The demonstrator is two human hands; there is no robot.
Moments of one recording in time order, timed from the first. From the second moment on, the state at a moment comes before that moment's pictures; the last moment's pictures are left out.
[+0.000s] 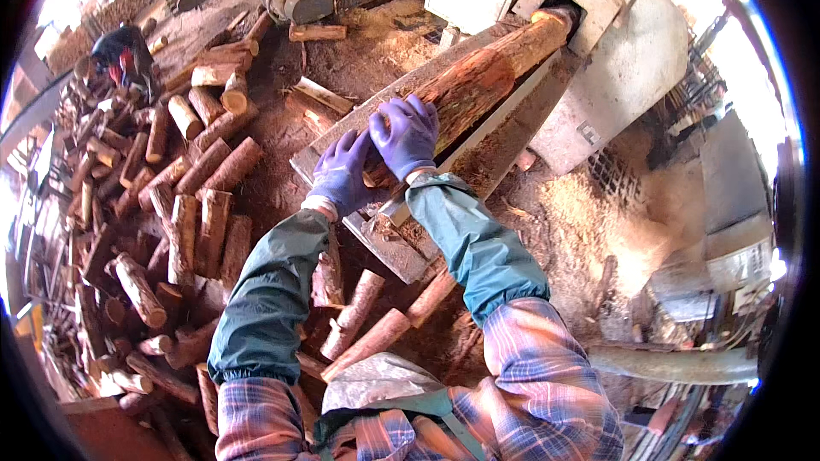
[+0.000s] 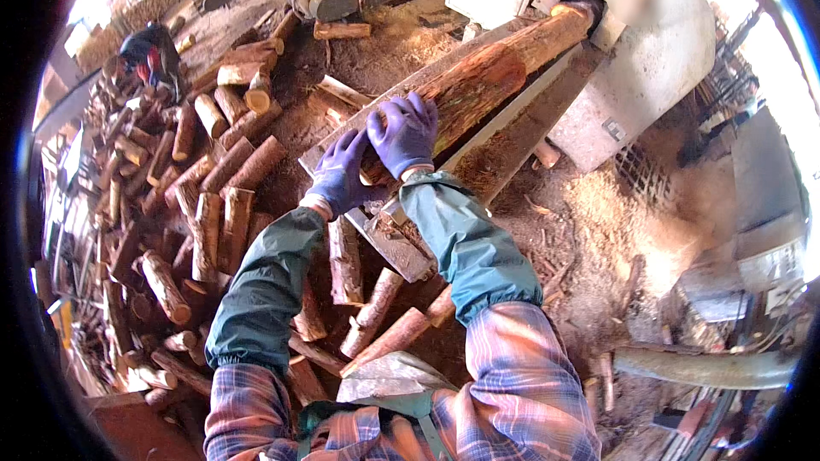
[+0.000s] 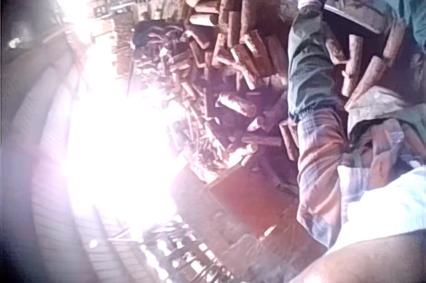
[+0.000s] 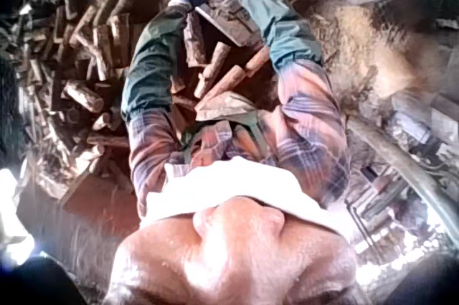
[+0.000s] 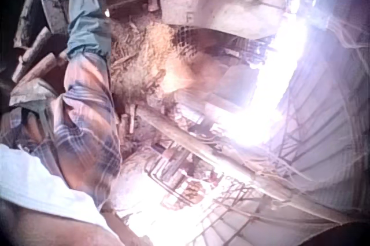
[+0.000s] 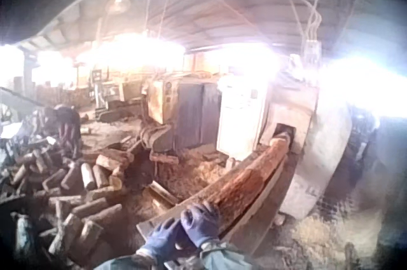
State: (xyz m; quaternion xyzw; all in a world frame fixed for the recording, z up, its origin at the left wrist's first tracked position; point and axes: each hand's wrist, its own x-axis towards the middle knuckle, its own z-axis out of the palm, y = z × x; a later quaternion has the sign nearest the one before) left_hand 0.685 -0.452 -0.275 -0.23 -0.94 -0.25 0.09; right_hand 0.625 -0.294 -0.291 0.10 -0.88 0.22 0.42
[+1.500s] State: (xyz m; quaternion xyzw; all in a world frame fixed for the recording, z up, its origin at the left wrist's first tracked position) left_hand 1.927 -0.749 -0.795 0.74 0.00 -0.60 0.28; right_hand 1.506 -0.797 -0.736 0.12 -0.61 0.08 -0.78
